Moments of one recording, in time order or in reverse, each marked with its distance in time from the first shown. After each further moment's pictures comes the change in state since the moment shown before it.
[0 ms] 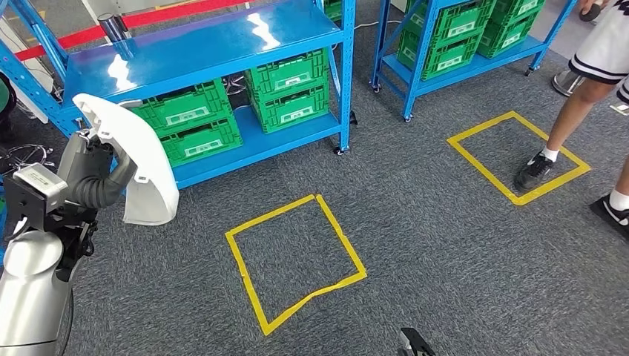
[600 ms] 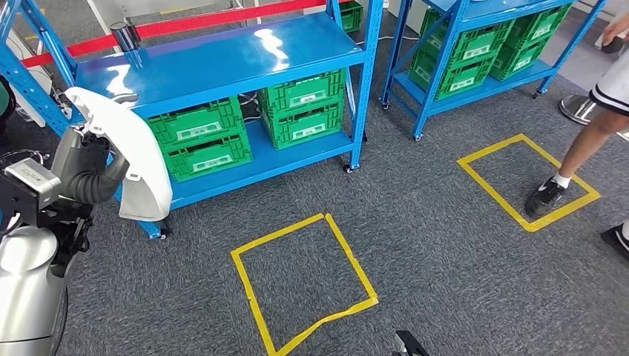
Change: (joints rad) left arm -0.017 -0.005 -0.001 -0.003 0.007 -0.014 -0.004; right arm 0.002 -0.001 0.011 0.000 -0.010 -0.001 0.015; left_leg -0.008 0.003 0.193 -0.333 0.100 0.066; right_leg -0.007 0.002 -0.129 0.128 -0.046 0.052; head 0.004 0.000
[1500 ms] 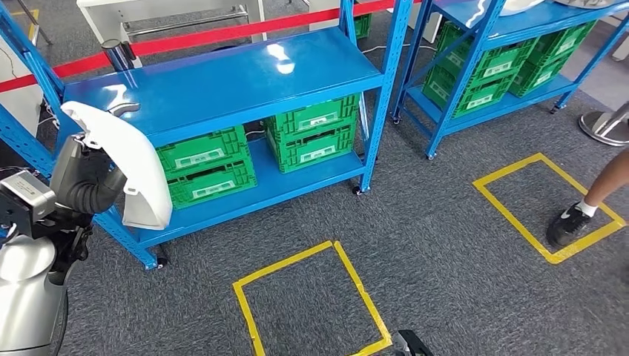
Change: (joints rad) left arm 0.044 0.029 0.003 -0.050 0.033 -0.030 -0.010; right arm 0.000 -0.007 0.014 0.000 0.020 0.005 -0.004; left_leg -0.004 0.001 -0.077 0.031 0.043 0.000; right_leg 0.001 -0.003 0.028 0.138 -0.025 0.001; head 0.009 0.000
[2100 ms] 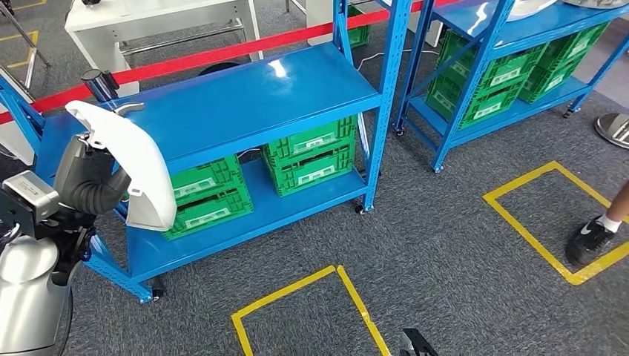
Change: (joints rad) left arm 0.009 0.002 0.001 -0.025 -0.003 -0.006 0.020; right arm -0.003 -0.001 0.000 0.000 -0.007 -0.009 0.002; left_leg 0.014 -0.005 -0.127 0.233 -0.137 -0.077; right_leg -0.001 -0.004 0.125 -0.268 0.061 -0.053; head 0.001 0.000
